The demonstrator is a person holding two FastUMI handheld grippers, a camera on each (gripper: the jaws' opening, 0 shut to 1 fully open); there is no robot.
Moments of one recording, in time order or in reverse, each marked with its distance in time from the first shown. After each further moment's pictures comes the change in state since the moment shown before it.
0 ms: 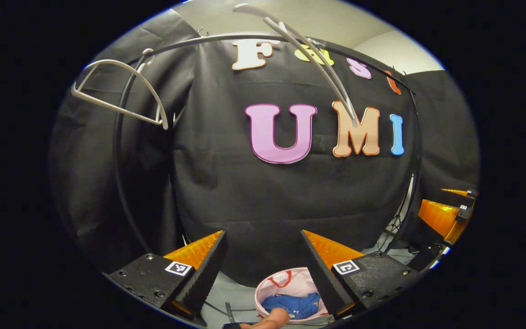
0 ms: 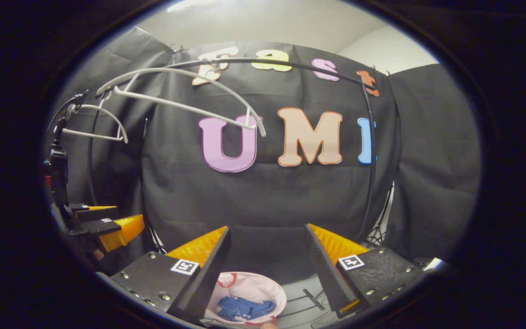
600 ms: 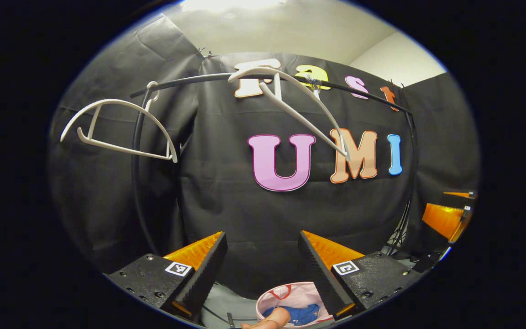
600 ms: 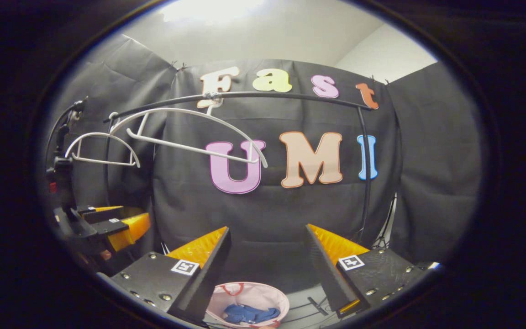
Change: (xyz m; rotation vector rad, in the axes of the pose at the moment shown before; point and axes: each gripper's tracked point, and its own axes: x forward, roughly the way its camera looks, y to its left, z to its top) left arm -0.033 -0.015 0.060 0.002 -0.112 0.013; right arm -0.043 -0.012 0.043 0.020 -0.080 0.039
